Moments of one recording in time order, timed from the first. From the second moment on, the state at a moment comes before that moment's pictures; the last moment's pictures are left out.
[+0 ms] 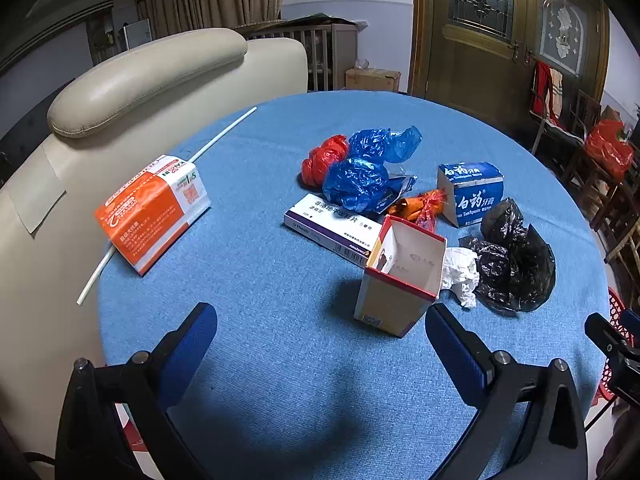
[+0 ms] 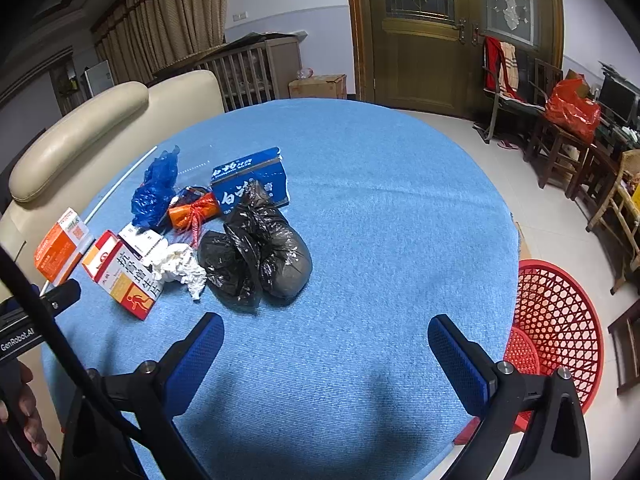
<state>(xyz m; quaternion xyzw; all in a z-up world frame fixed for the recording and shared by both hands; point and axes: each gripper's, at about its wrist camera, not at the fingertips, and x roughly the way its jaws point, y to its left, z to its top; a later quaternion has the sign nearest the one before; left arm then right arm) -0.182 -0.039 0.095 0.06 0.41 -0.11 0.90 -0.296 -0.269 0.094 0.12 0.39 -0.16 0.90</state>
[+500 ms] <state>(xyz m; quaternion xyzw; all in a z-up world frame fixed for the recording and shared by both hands) -0.164 -0.057 0.081 0.05 0.44 -0.15 0.89 -0.286 -0.275 0.083 0.13 0.40 -0.14 0.89</state>
